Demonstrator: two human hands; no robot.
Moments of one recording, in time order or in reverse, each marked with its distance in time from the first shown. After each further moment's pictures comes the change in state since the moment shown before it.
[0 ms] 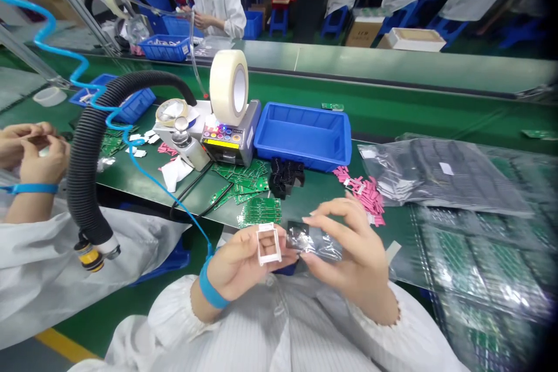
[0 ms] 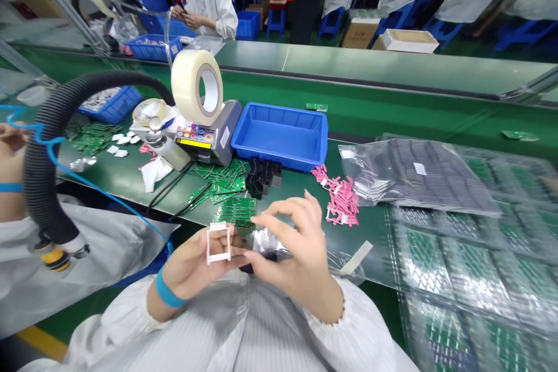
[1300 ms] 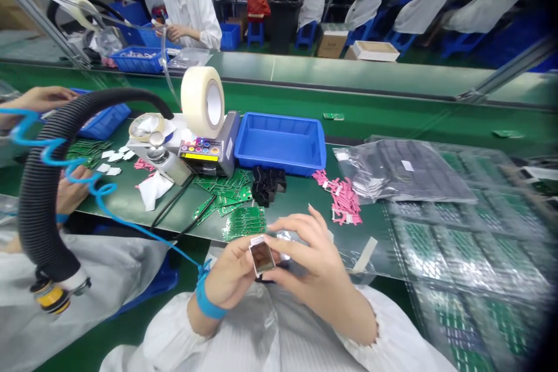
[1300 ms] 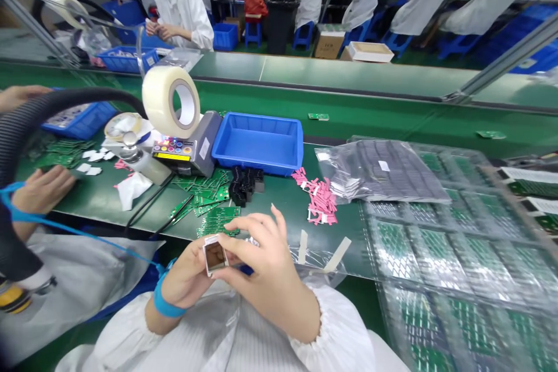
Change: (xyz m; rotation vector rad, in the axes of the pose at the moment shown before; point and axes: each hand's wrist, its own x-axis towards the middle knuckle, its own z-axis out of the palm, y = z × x) left_hand 0.016 -0.017 -0.012 0.192 0.127 0.077; right_hand -0.008 -0.007 0.002 -0.017 -0.176 0.092
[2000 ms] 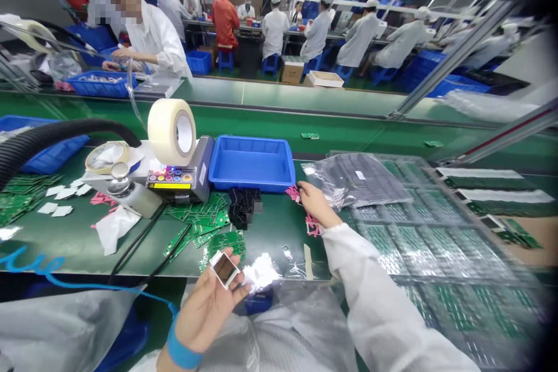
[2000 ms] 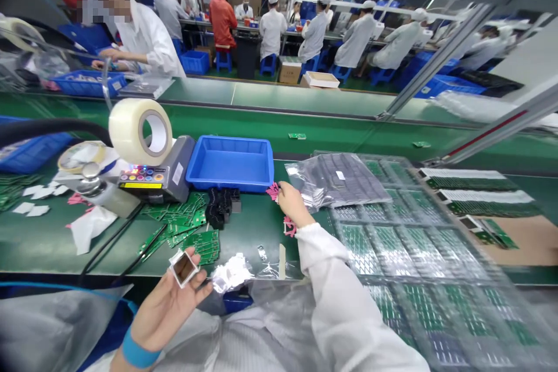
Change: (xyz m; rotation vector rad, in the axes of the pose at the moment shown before) left_hand 0.006 -0.017 -0.037 -0.363 -0.020 -0.041; right_hand 0.031 0.177 -0.022 -0.450 -0.099 0.630
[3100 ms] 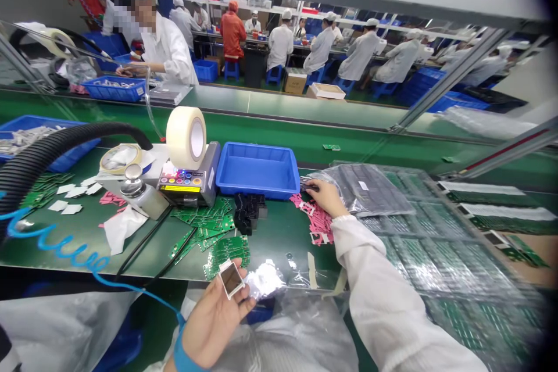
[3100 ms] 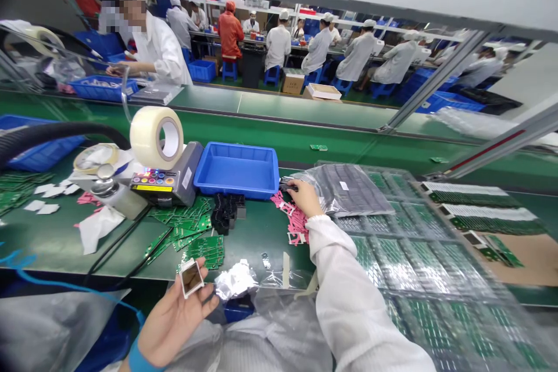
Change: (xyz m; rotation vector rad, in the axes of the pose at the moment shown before) left_hand -0.003 -0.007 -0.002 -0.104 0.113 -0.059; right_hand 0.048 0.053 0.013 -0.012 0.011 0.089
